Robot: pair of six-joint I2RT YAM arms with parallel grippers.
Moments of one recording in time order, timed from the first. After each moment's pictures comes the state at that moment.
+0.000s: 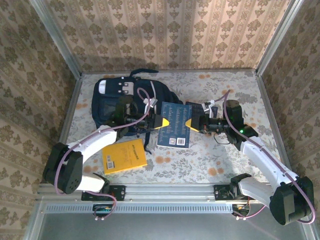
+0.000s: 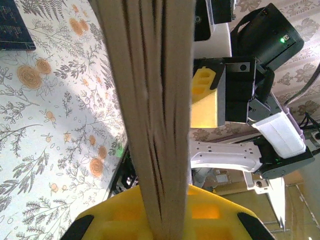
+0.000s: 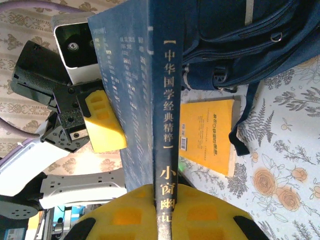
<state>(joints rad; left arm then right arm) -0.56 1.38 0.79 0.29 1.14 -0.91 0.27 1.04 0.72 -0.17 -0.91 0.86</state>
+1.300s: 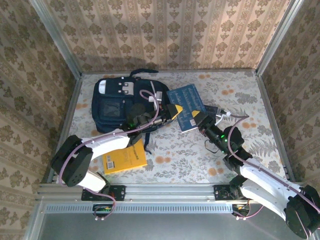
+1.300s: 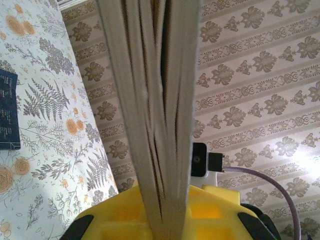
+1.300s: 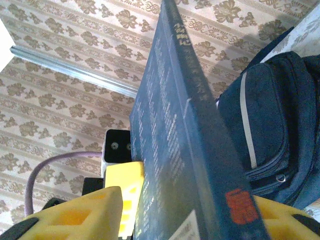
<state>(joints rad) -0.79 1.49 0.78 0.76 0.50 -1.28 0.54 0.83 0.33 0.59 -0.05 1.21</state>
